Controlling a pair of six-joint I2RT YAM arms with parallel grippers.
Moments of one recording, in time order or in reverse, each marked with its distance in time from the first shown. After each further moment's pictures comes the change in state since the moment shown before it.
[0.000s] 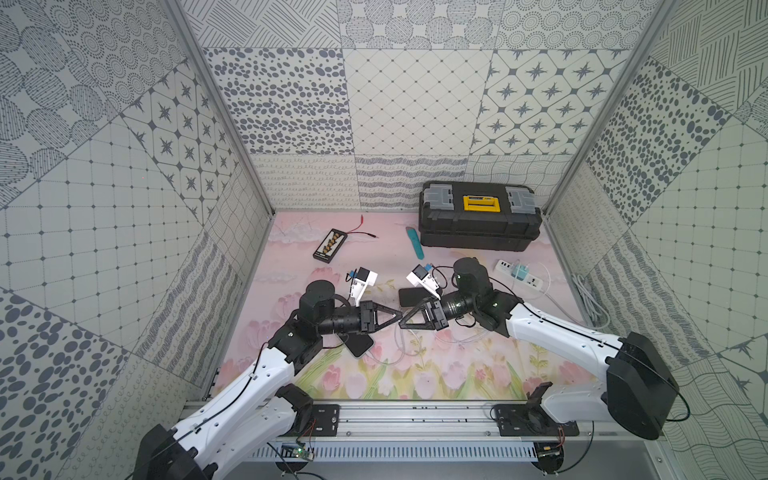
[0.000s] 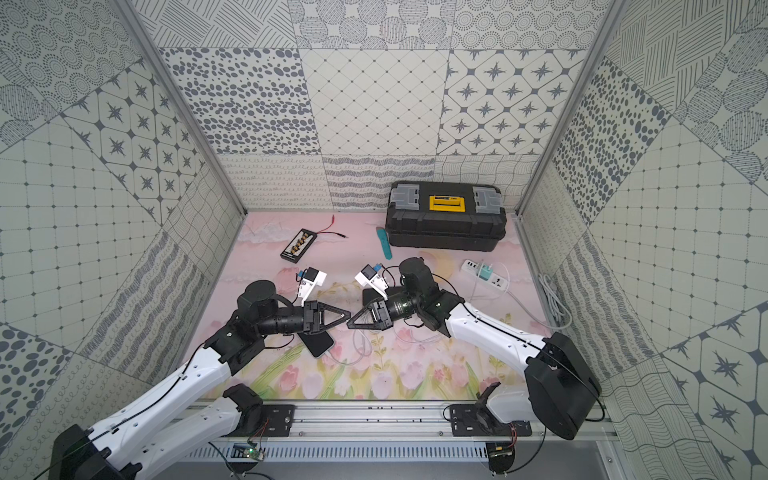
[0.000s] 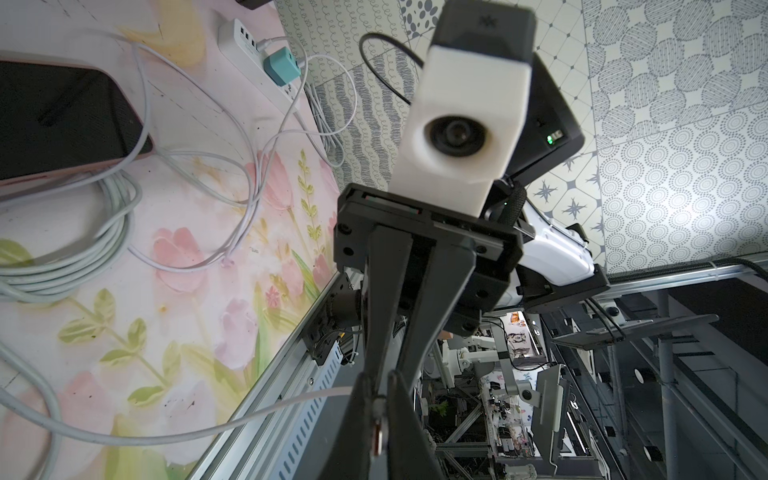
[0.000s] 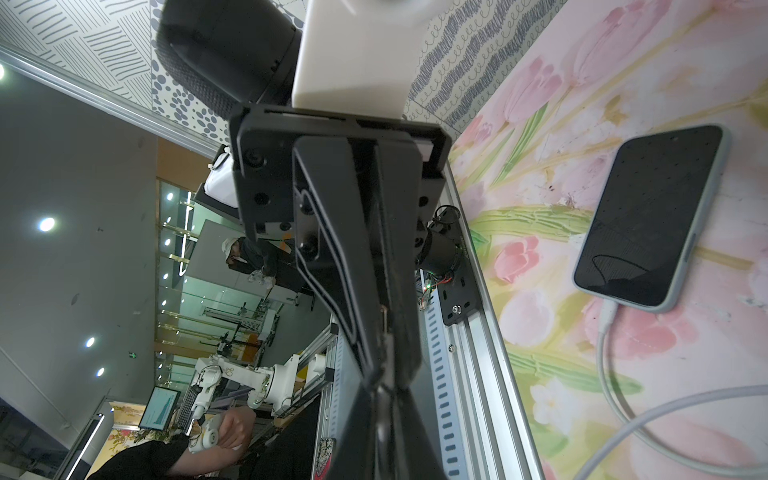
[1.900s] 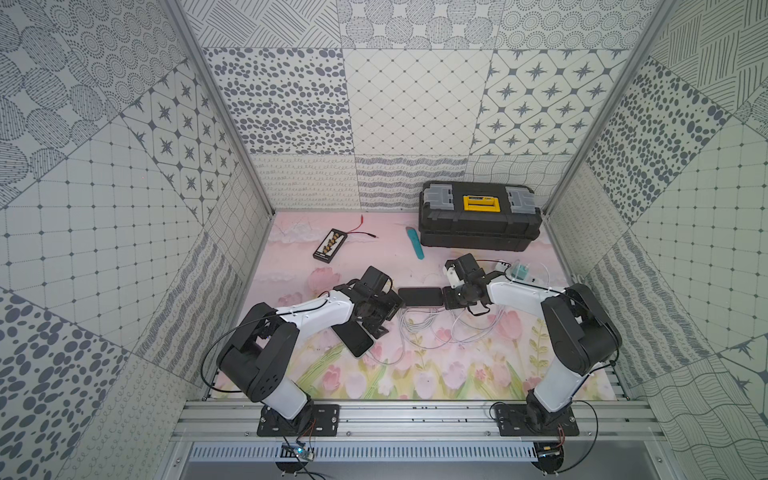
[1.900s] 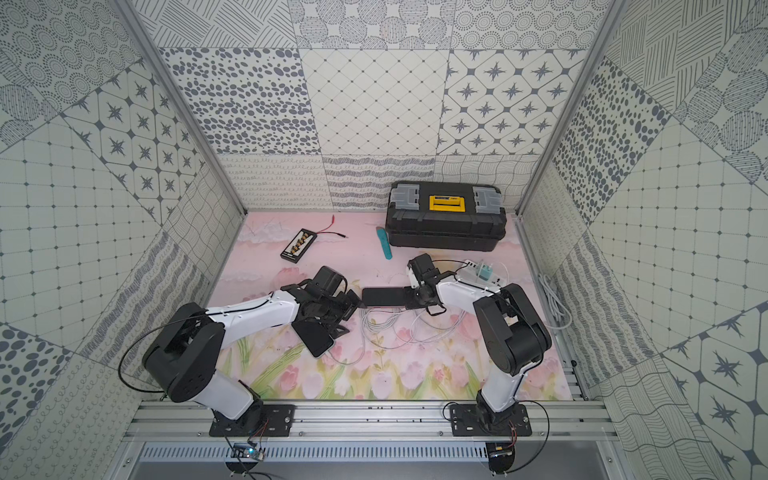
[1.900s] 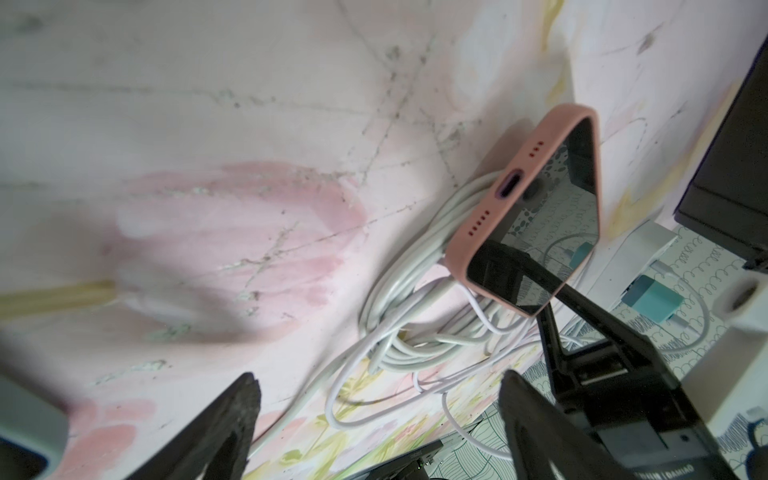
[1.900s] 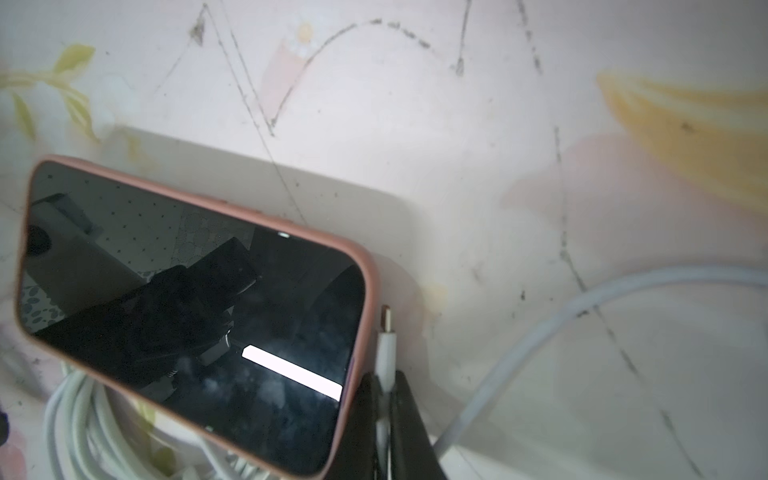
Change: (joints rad) left arm -0.071 0.728 0.300 -0.398 -0.534 -0.440; right arm -0.246 0.369 0.120 -0.468 0.957 -0.370
